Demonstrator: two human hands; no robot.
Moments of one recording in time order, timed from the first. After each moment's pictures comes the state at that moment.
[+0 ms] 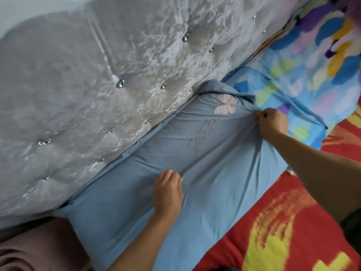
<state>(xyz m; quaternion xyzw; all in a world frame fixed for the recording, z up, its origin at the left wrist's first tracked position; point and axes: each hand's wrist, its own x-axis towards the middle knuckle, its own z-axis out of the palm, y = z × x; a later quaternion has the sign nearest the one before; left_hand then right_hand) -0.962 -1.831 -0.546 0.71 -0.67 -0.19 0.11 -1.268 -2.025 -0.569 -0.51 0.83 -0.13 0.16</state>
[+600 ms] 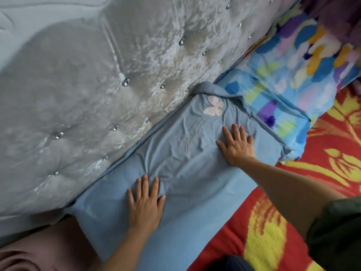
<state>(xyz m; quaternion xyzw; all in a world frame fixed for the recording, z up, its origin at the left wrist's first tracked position) -0.892 -1.765 -0.568 0.71 -0.68 -0.13 -0.11 -1.197 -1.924 -0.602 -0.67 0.72 0.10 0.14</state>
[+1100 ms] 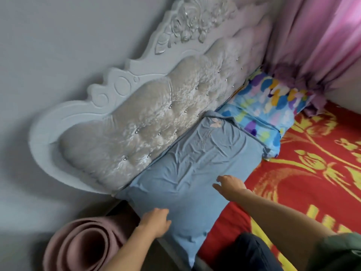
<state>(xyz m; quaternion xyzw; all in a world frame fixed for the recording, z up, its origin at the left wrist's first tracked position) -0.788 -1.619 -0.426 0.62 -0.71 -0.28 -0.20 -1.074 -1.693 -0.445 -0.68 0.69 0.09 0.23</state>
